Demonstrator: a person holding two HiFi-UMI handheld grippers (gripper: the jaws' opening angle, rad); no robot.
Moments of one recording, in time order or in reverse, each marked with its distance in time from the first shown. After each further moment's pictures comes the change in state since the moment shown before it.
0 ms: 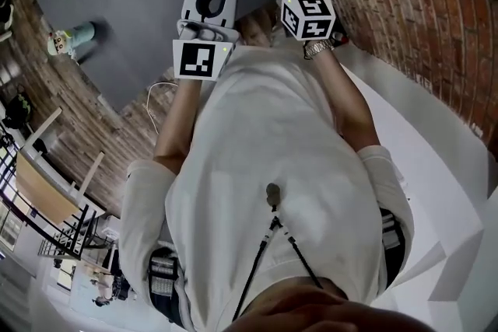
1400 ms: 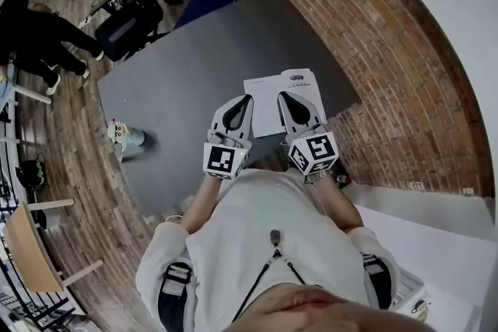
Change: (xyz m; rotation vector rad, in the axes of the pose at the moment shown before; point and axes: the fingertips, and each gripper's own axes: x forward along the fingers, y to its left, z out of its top) left arm -0.042 0.035 0.117 0.119 -0.136 -0.005; right arm -0.102 0.134 0.195 -0.126 -0.418 0.126
